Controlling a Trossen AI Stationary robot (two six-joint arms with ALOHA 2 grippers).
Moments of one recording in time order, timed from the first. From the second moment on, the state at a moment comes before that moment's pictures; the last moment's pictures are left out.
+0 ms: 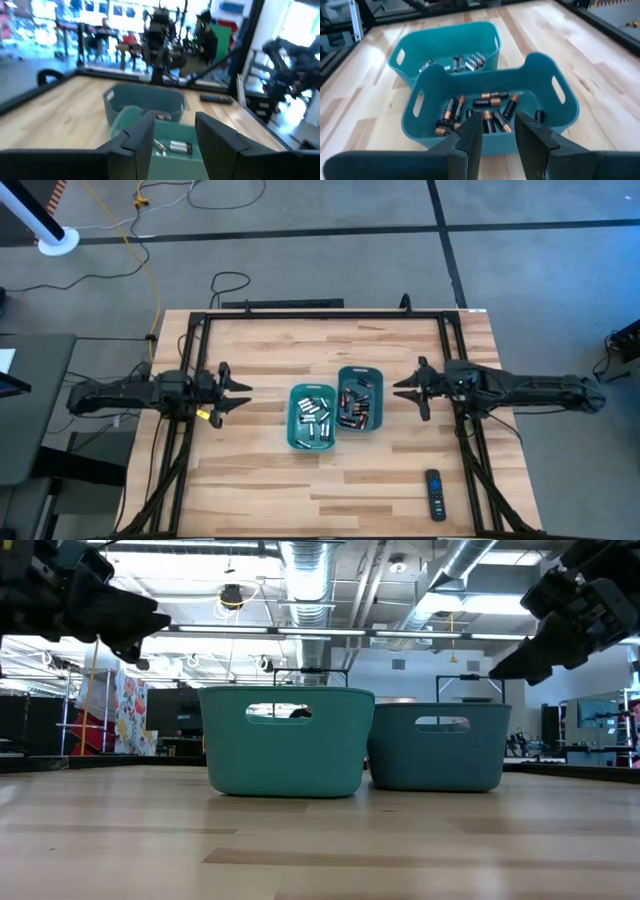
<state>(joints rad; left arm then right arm) 0.01 0.16 0.06 0.15 -0.01 -0.11 -0.13 0.45 0.24 -0.18 -0.04 0.10</state>
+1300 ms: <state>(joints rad) 0.01 0.00 0.01 0.12 -0.08 -0.09 -0.01 0.03 0.01 0.02 0.00 0.25</state>
